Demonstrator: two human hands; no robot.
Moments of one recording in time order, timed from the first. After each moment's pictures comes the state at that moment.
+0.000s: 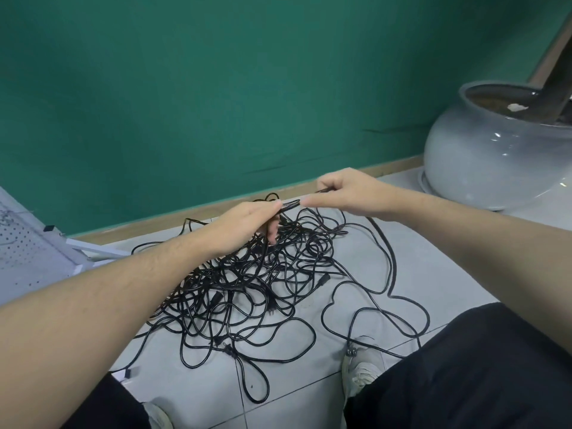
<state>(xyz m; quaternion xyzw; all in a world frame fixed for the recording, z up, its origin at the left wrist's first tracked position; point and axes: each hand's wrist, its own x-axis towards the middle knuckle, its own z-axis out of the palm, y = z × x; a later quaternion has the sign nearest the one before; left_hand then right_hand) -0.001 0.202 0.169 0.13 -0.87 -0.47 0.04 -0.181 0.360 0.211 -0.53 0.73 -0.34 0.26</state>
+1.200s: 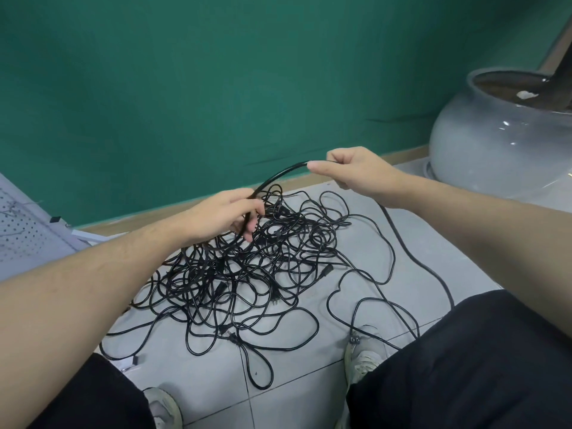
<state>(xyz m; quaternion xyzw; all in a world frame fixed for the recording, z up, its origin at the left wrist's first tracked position) 0.023 0.184 0.176 0.20 -0.85 -0.49 0.01 -0.188 0.356 0.207 -0.46 0.75 -0.42 0.23</state>
